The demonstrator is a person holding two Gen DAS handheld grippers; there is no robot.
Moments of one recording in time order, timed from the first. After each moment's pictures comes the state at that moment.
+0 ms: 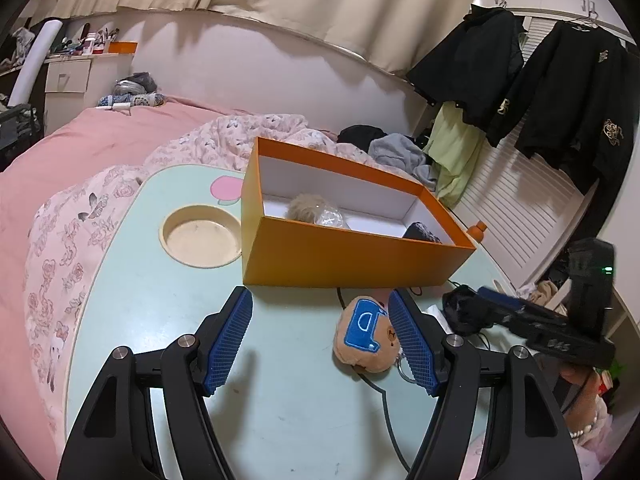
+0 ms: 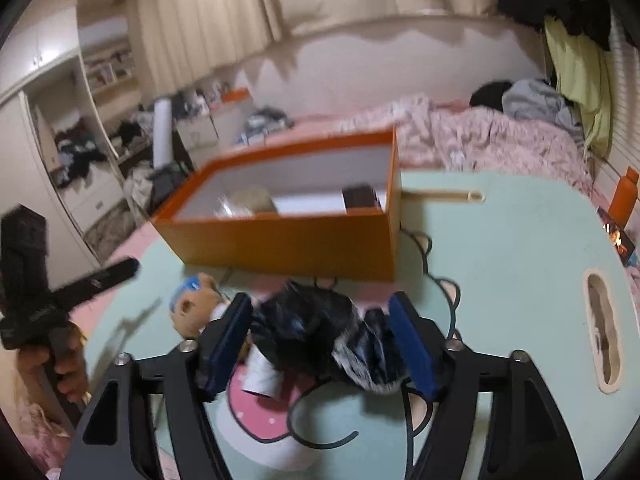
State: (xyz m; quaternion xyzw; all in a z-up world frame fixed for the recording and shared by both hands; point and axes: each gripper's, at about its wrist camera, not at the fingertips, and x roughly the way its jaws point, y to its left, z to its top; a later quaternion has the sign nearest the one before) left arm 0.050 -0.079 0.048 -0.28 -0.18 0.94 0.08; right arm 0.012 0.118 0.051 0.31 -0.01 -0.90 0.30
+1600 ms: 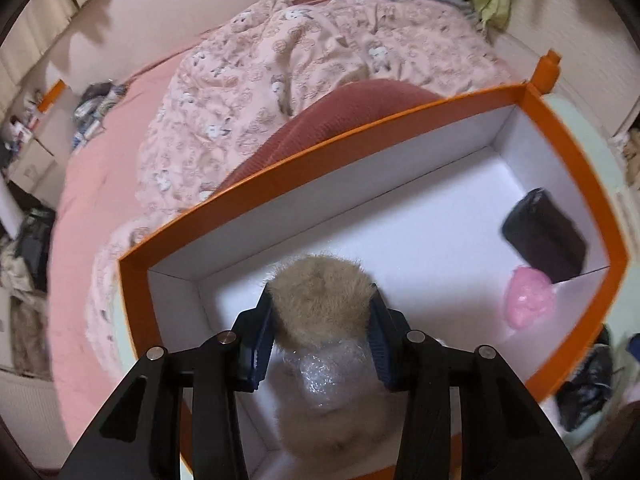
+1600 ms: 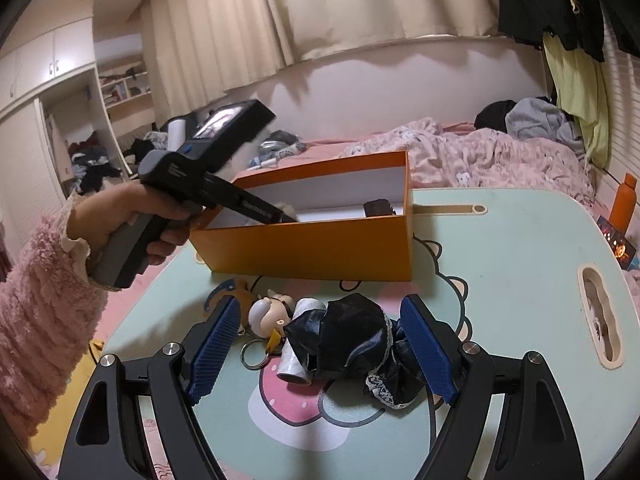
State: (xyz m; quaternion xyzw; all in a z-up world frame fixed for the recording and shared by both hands) left arm -0.148 -0.014 0.055 -0.53 0.08 0.84 0.05; right arm 0.042 0.120 0.053 0.28 -0.02 -0.90 0.32
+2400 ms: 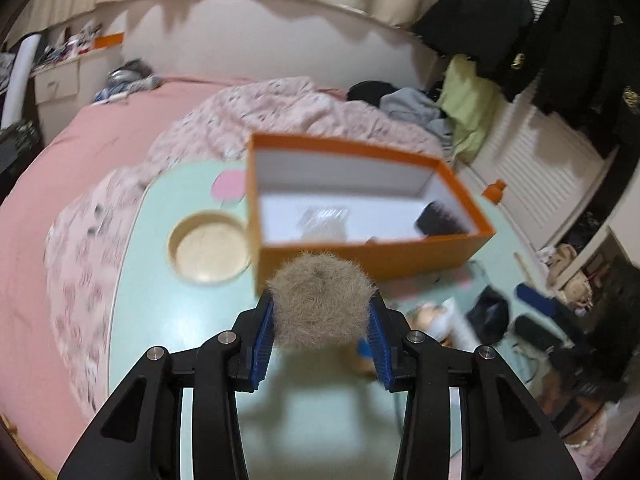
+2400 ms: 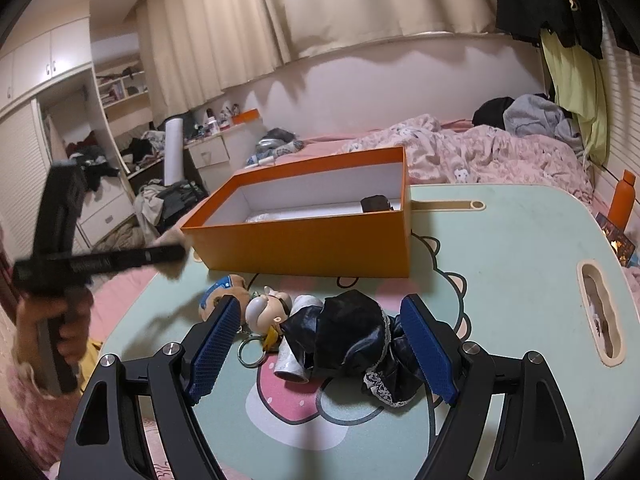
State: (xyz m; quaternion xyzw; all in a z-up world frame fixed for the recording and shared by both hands) left arm 0.018 -0.084 0.060 -0.38 -0.12 0.92 0.06; right arm 0.040 0.121 0.049 0.29 -0.02 -0.90 0.31
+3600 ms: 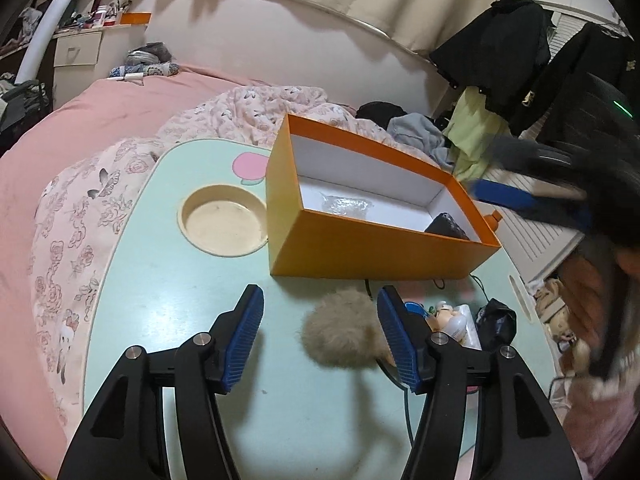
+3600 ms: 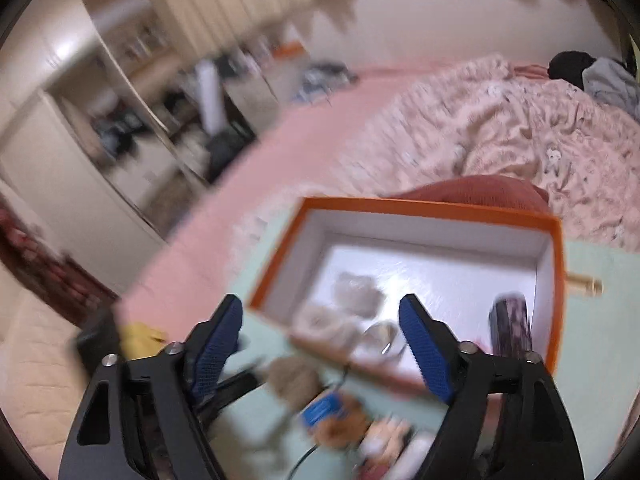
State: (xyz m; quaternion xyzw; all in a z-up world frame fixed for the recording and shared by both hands) left arm 0.038 -0.104 0.043 -0.34 -0.20 0.92 0.07; right arm -0.070 -0.017 0.104 0.45 0.02 -0.81 0.38
